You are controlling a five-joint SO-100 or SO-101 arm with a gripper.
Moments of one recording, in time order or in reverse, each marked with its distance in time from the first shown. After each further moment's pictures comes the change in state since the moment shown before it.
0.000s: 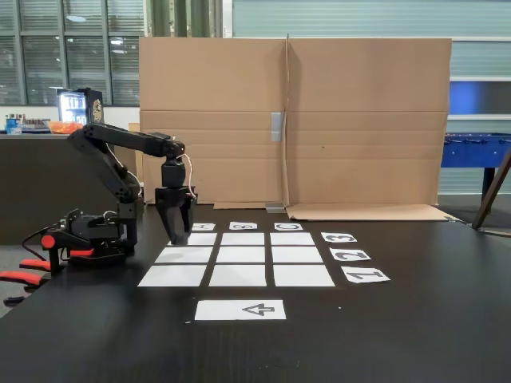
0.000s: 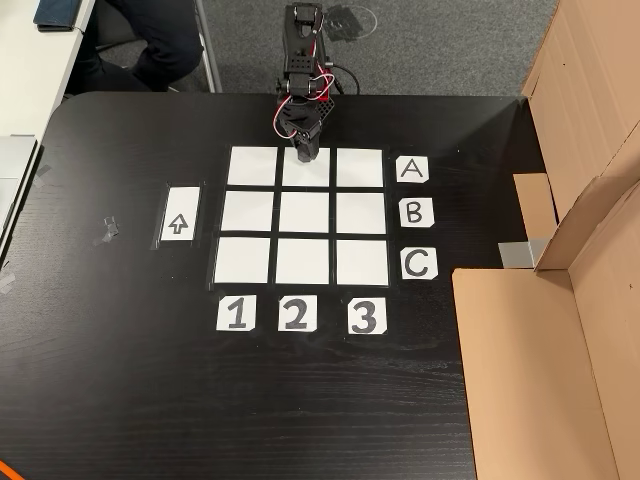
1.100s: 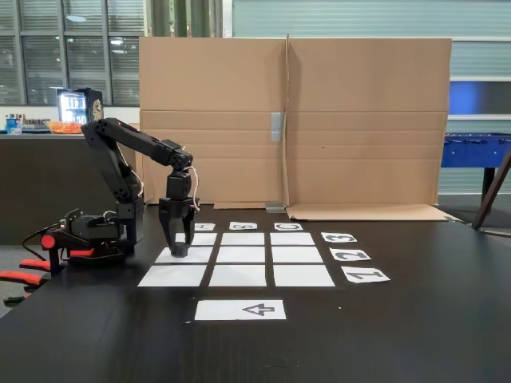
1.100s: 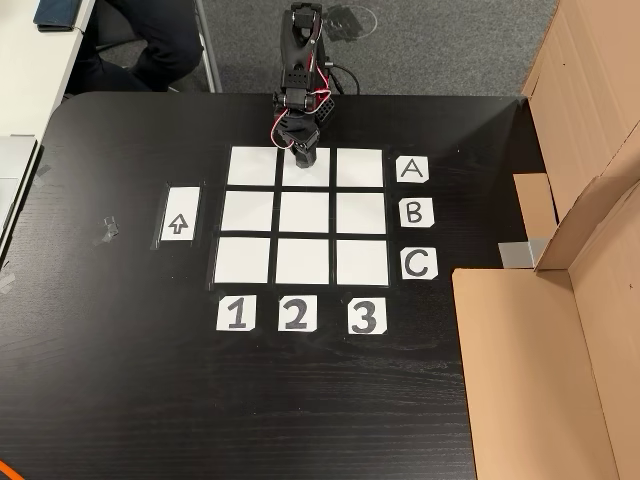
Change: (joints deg) arm 1.1 -12.1 -0.1 -7.0 -1.5
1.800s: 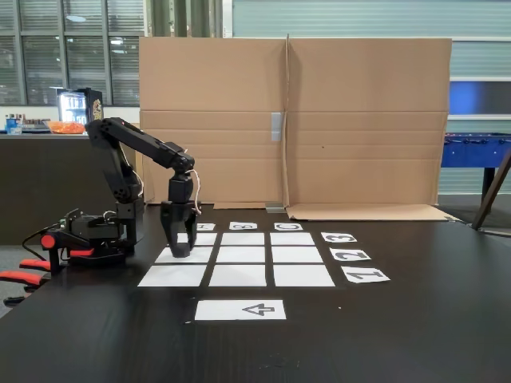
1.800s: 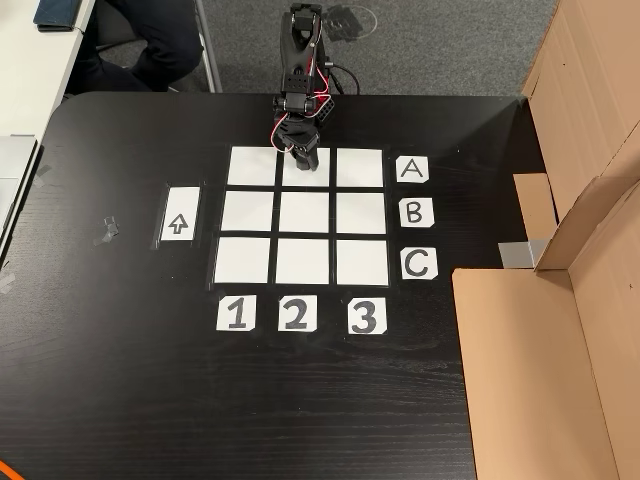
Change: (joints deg) arm -0.1 -1.6 0.1 -2.2 0.4
